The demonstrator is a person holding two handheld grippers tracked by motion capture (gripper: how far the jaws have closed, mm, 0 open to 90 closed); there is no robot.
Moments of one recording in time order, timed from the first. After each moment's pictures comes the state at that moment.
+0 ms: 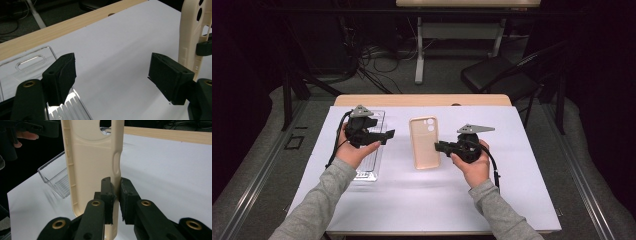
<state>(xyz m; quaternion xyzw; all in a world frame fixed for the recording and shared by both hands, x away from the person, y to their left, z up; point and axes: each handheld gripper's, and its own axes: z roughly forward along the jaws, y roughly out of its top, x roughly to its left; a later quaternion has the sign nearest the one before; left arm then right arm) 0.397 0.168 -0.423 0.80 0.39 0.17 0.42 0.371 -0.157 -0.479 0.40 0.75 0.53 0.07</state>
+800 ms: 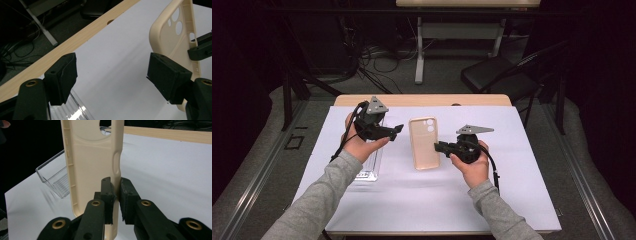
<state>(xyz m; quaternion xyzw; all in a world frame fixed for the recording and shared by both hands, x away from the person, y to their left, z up) 0.394 0.133 -0.392 0.84 0.31 0.24 0.38 0.371 -0.156 -0.482 0.40 0.75 0.53 0.08</state>
